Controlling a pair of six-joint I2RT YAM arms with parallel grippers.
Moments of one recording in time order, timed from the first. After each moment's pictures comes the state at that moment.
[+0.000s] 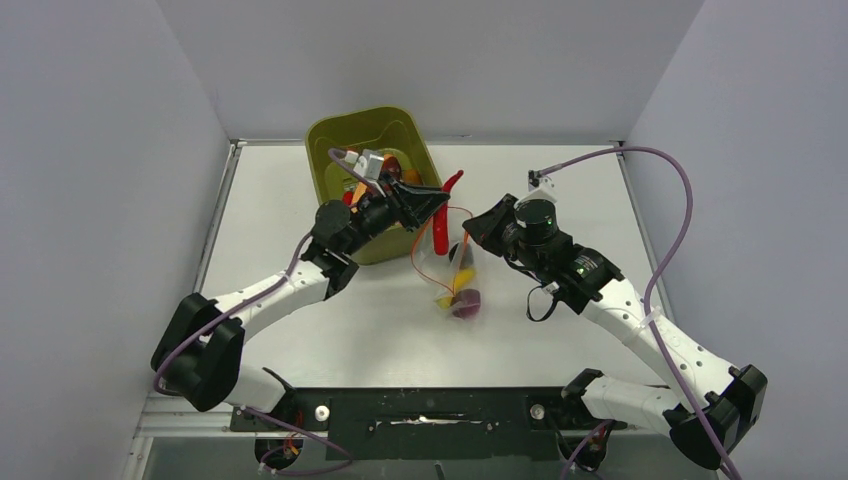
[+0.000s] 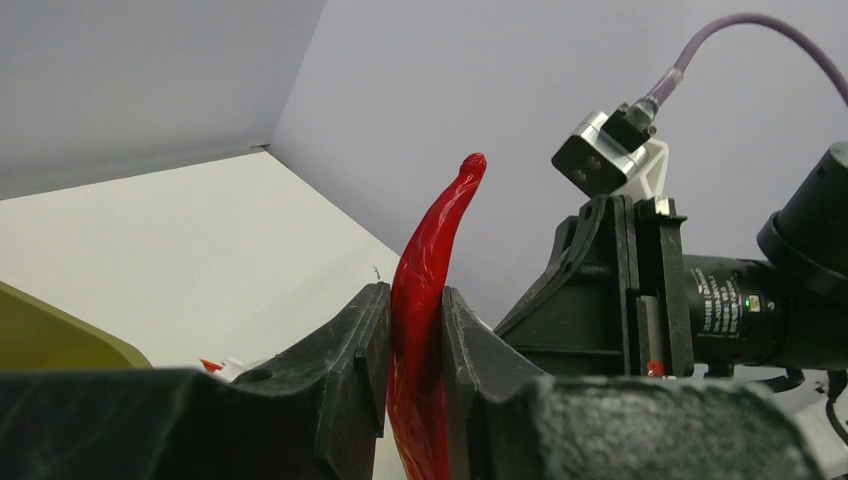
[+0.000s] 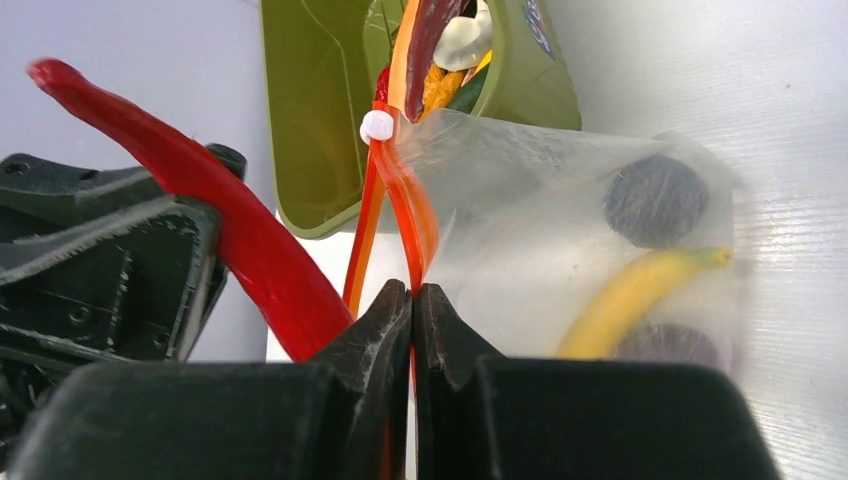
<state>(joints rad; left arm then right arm) -0.62 1.43 0.87 0.87 0.33 -0.69 0.67 1.08 1.04 -0.38 0.18 0.93</state>
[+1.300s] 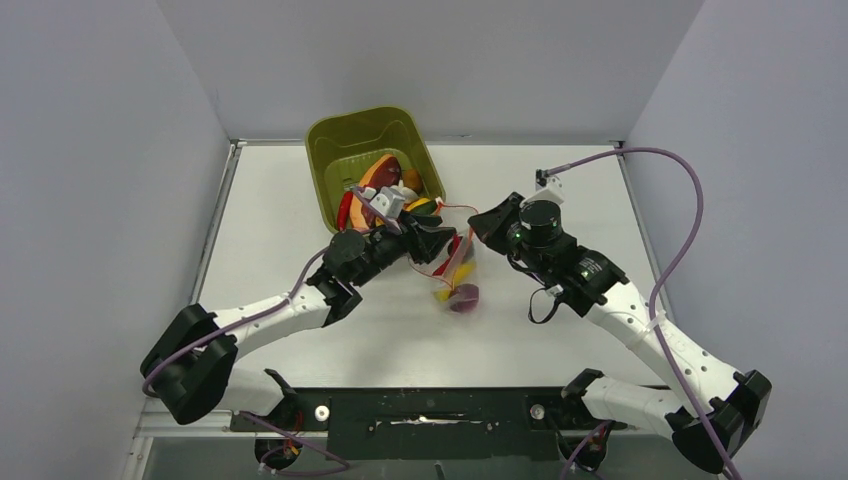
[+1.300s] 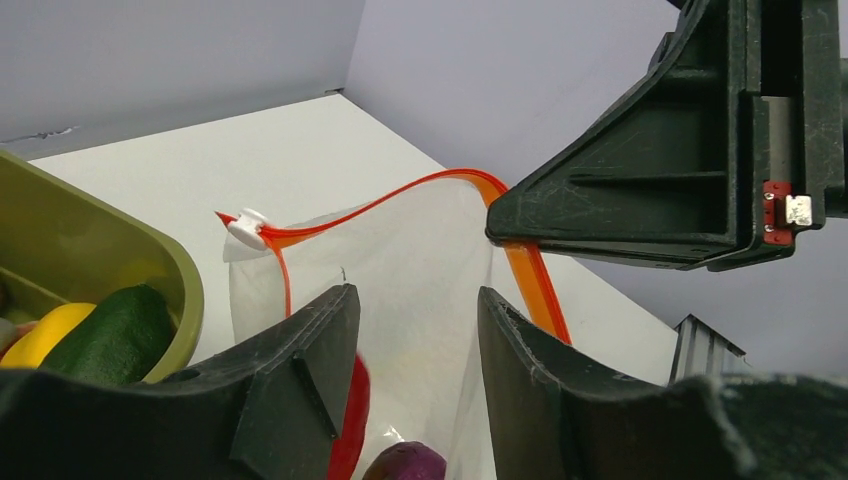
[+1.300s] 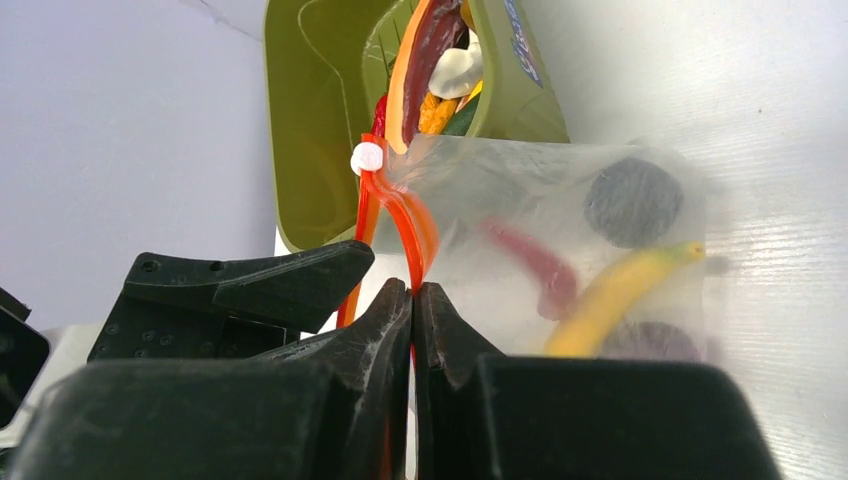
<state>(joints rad) -0.78 1.36 0.71 0.82 0.14 -0.42 0.67 1.06 1.04 -0.37 0.23 0.93</state>
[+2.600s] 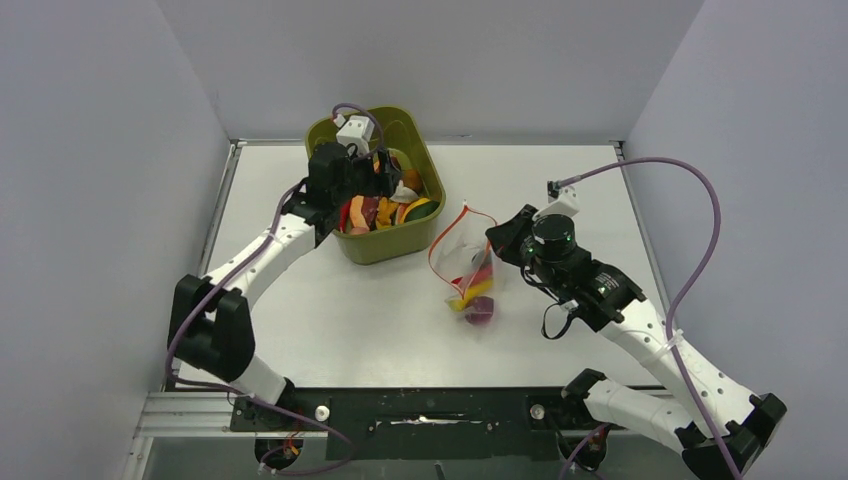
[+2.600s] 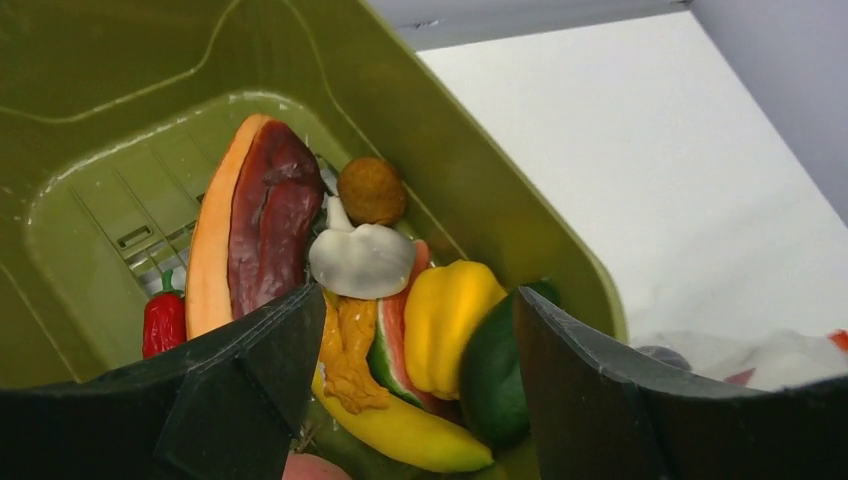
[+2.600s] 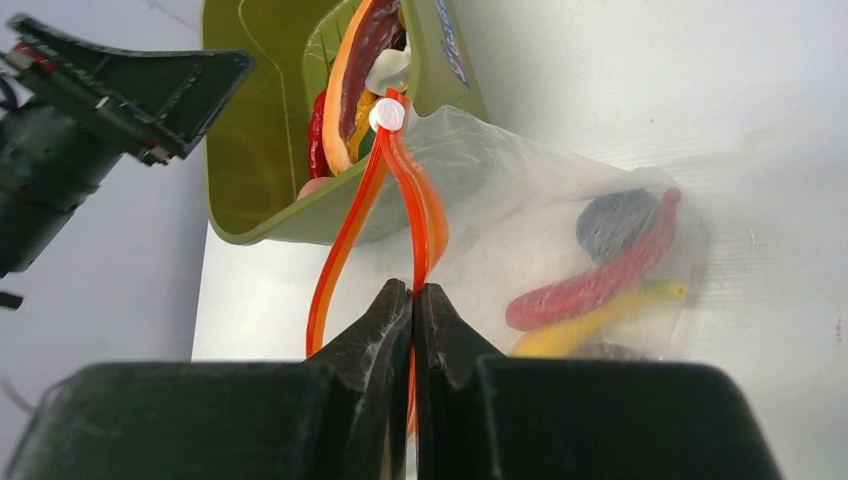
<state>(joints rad) -0.43 1.53 1.20 0.07 0.05 -0.26 0.67 0.94 0.98 -0.46 0.29 0.82</state>
